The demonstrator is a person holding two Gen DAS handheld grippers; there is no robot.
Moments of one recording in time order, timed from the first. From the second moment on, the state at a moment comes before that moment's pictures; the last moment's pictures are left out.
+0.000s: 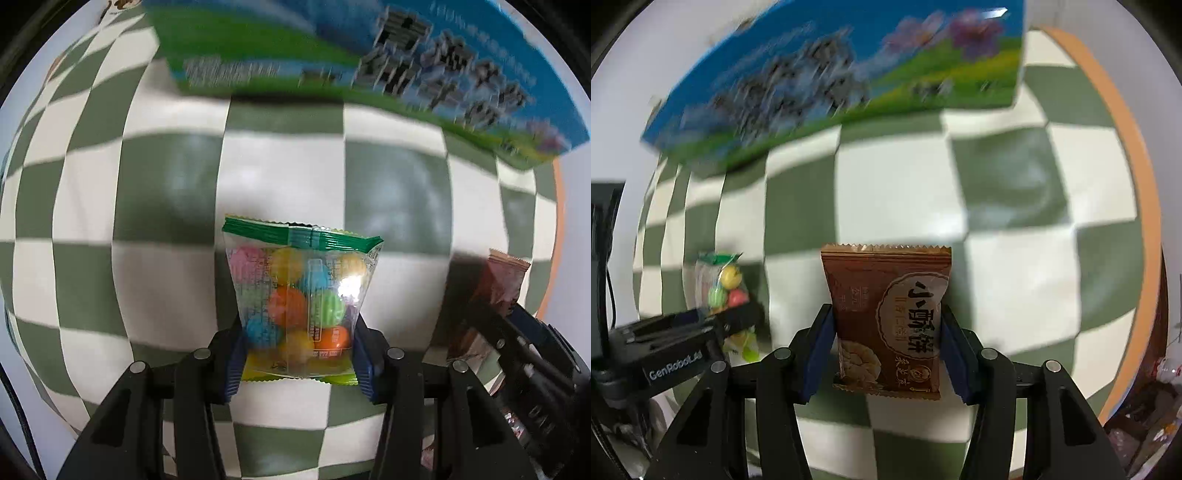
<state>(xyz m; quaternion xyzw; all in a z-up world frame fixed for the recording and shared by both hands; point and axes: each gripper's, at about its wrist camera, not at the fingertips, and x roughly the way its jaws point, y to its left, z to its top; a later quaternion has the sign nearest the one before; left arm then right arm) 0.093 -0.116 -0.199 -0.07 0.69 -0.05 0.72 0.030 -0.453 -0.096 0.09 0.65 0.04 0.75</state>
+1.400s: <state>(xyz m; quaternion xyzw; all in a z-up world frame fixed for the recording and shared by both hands) 0.389 -0.124 -0.162 -0.06 0.71 -0.07 0.70 0.363 -0.449 -0.083 0.05 0.67 0.08 0.74</state>
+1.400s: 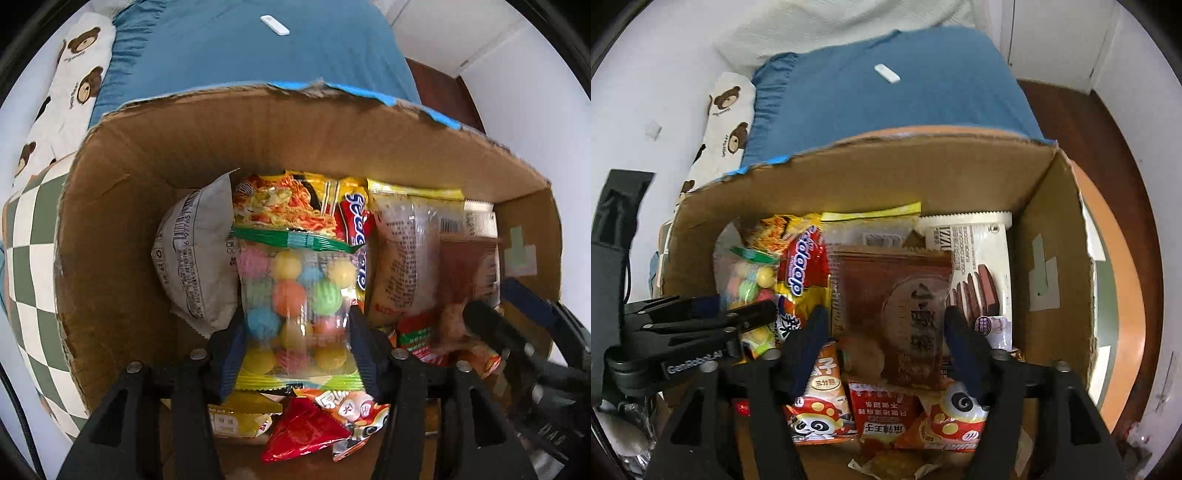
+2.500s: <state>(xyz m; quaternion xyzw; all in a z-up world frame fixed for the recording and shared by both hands) 0.281 -0.102 -0.041 -0.03 0.58 -0.02 0.81 0.258 -0.465 0.032 0.02 0.58 0.06 0.81</state>
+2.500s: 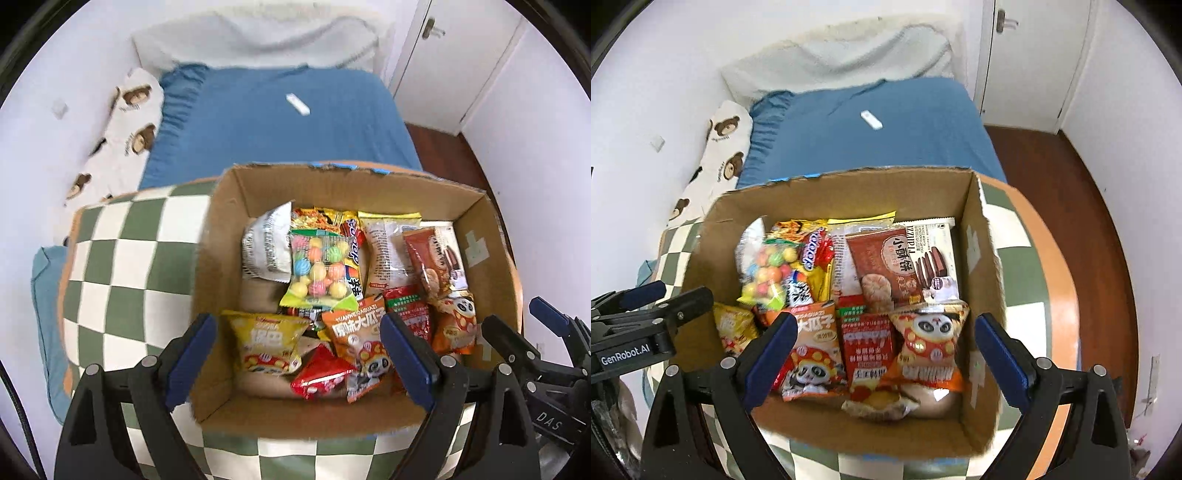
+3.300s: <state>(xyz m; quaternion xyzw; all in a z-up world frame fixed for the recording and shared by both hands) 0.056 -0.101 0.083 -0.01 0.41 0.00 0.91 0.031 -0.476 0.206 0.00 0.39 0.05 0.92</state>
